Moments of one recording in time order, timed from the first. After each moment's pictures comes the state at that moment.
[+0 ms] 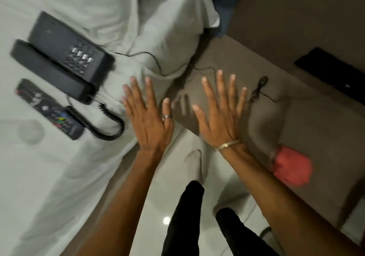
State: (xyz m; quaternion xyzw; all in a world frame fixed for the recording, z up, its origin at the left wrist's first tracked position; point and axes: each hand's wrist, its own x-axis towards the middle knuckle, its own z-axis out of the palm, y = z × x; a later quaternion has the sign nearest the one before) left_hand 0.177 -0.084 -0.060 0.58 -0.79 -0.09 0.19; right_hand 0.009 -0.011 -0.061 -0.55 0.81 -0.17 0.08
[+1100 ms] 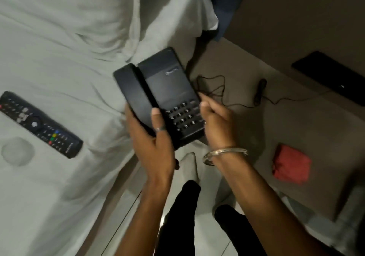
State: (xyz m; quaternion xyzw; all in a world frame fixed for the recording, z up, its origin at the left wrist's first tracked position) left_hand 0.175 -0.068 -0.001 0.61 -0.52 -0.42 0.41; right_hand 0.059 -0.051 -0.001 -0.11 0.77 -0.46 0.43
